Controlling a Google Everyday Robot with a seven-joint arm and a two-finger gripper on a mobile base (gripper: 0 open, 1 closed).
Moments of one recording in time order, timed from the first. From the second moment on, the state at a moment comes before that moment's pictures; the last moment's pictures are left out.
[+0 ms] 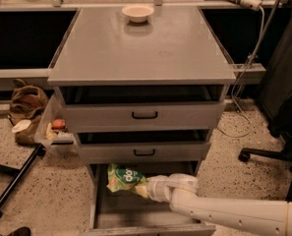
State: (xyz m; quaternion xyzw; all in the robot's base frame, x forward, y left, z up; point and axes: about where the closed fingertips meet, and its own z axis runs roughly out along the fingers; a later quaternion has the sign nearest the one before) arm 0.547 -0.009 0.373 -0.27 0.88 0.19 0.34
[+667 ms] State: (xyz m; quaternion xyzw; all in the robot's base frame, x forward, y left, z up) arm 0.563 0.018 0.303 -0.25 0.89 0.19 0.34
